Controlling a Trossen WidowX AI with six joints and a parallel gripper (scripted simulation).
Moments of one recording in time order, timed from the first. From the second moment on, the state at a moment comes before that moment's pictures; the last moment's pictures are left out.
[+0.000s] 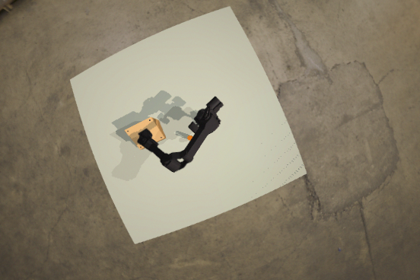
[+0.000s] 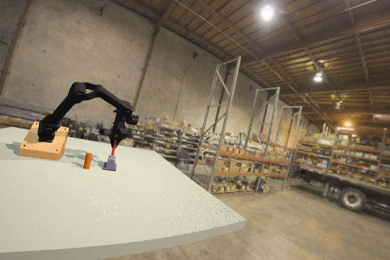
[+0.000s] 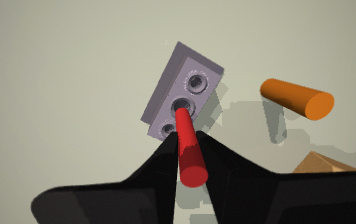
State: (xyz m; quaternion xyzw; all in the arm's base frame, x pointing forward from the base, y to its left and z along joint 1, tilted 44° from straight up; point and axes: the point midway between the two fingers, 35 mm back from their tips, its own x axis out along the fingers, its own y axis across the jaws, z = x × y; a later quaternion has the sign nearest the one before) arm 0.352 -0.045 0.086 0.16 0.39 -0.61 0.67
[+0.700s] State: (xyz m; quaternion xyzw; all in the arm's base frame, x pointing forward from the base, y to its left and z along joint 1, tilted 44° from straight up) arm 0.352 -0.056 0.076 0.16 0.39 -0.61 0.67
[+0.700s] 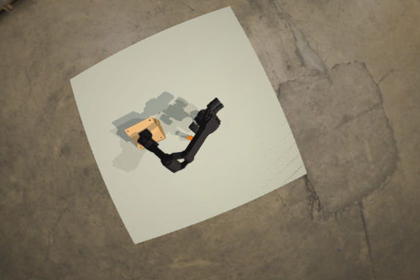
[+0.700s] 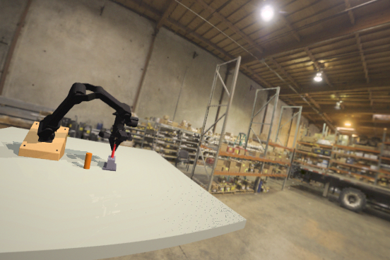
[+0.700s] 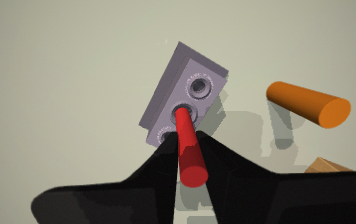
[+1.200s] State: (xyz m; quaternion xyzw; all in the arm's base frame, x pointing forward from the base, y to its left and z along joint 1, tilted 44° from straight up) arm 0.351 -0.057 0.075 0.16 0.39 -0.61 0.67
